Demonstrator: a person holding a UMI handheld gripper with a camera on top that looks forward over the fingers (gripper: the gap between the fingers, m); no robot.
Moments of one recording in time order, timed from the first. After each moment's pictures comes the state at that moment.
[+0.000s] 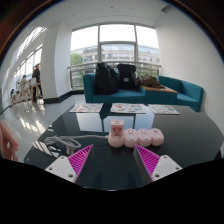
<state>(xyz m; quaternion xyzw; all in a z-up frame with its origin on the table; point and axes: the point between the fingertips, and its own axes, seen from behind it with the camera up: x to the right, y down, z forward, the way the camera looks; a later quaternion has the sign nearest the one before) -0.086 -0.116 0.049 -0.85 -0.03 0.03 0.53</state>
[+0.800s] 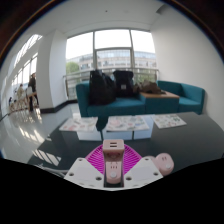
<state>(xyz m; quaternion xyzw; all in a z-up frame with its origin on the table) -0.080 0.010 0.071 -0.83 -0.01 0.04 0.56</state>
